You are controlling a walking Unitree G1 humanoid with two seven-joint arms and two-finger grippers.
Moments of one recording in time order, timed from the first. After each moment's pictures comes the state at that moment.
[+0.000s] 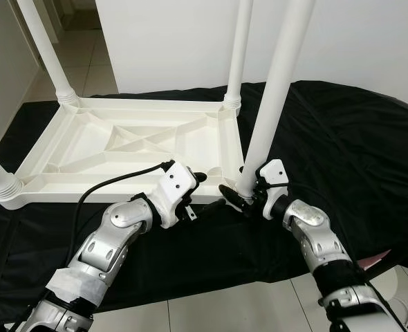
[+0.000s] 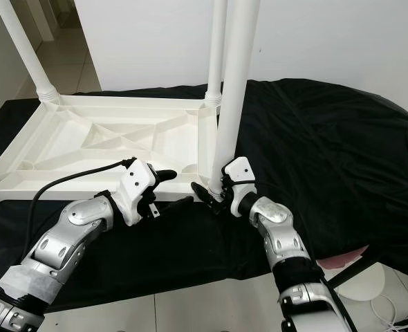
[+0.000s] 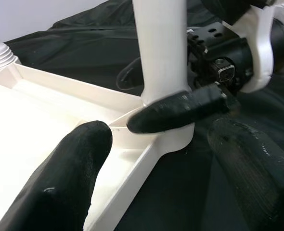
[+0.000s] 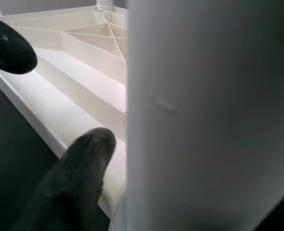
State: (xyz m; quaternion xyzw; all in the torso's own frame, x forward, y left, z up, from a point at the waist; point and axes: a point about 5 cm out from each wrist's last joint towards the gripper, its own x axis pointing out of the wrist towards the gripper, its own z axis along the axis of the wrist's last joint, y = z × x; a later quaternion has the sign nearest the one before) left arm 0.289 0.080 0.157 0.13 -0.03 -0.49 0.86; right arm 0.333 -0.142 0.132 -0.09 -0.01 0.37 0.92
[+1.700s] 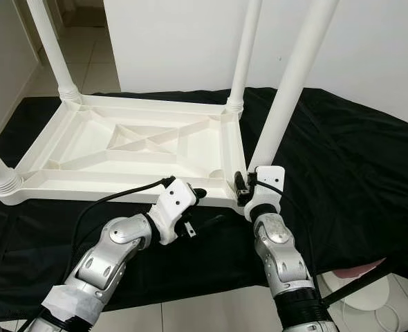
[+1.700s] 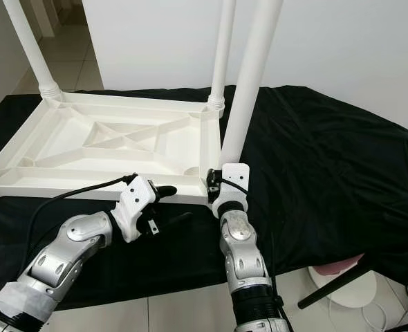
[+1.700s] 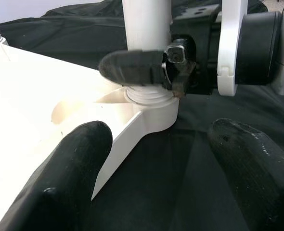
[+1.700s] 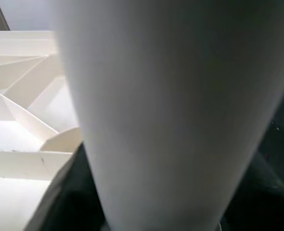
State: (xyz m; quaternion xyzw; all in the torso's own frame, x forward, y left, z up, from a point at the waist) left arm 0.273 0.081 0.142 0.12 -0.01 -0.50 0.86; right arm 0.308 -0.110 0.126 0.02 -0.01 0.01 1.00
